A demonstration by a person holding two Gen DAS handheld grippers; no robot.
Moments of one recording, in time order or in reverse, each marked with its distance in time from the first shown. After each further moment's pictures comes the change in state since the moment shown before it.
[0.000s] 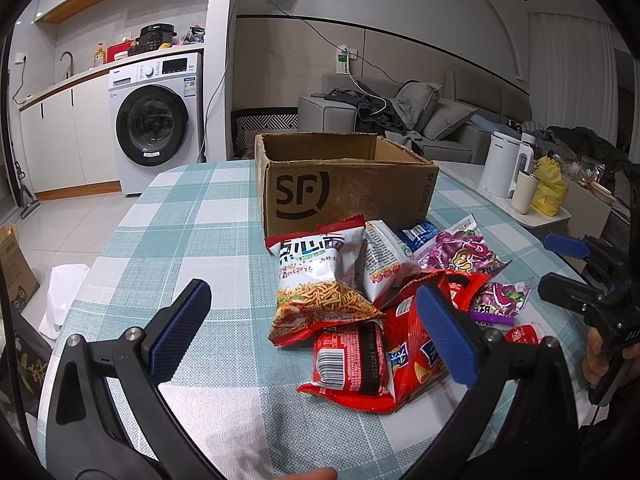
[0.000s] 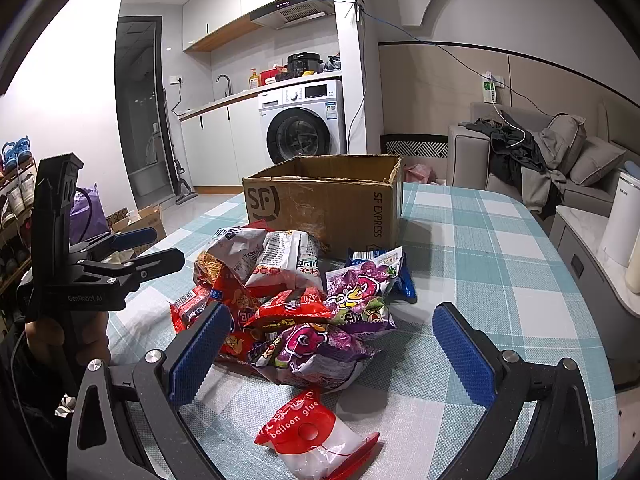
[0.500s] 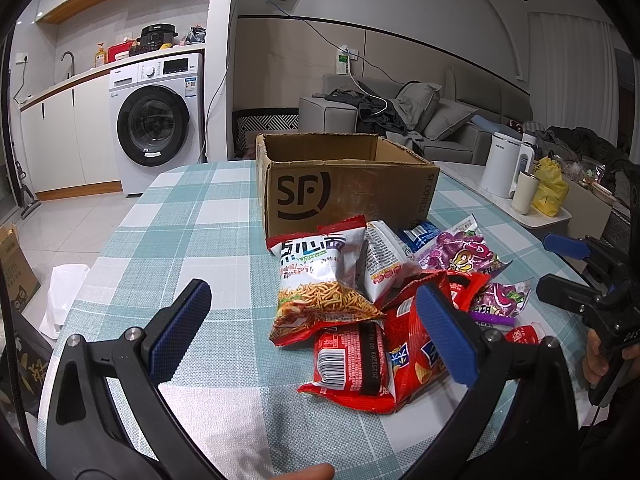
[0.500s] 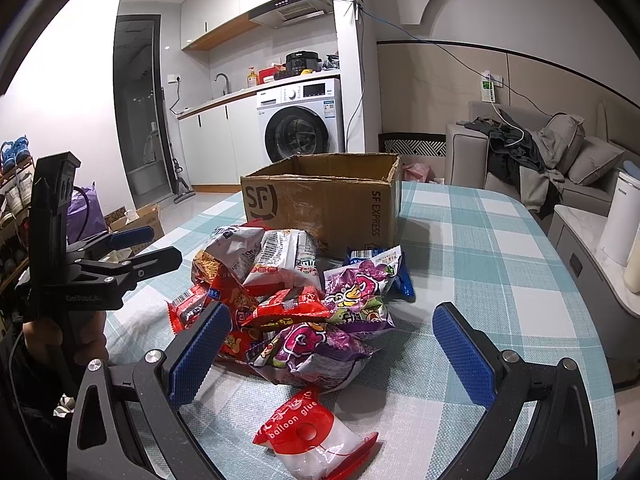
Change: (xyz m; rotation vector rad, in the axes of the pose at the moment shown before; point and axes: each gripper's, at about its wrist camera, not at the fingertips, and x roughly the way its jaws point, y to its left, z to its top) left arm 0.000 0.000 0.000 0.000 0.003 0.001; right arm 0.001 -0.002 -0.002 0.002 0.007 -0.010
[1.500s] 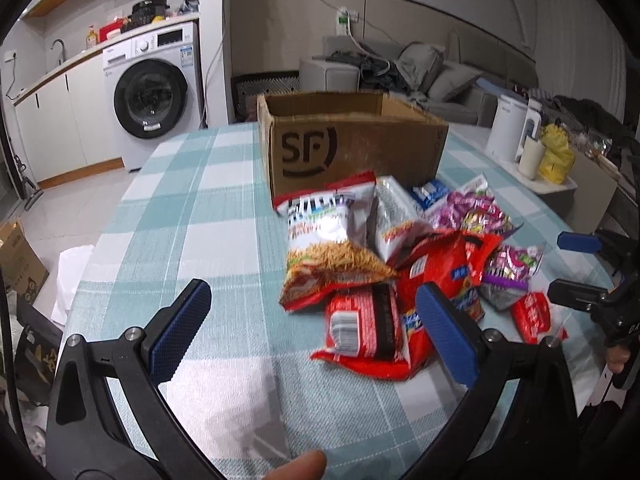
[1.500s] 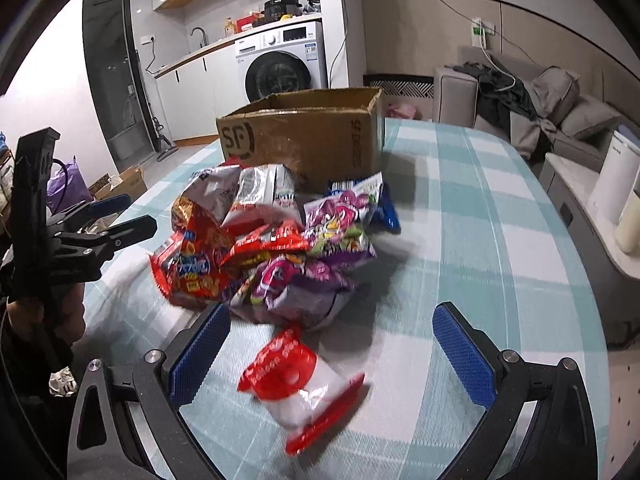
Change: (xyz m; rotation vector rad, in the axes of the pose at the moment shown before) left arm 0.014 0.006 -0.005 0.032 0.173 0.017; right arm 0.009 -0.009 -0.011 0.051 0.242 -0.038
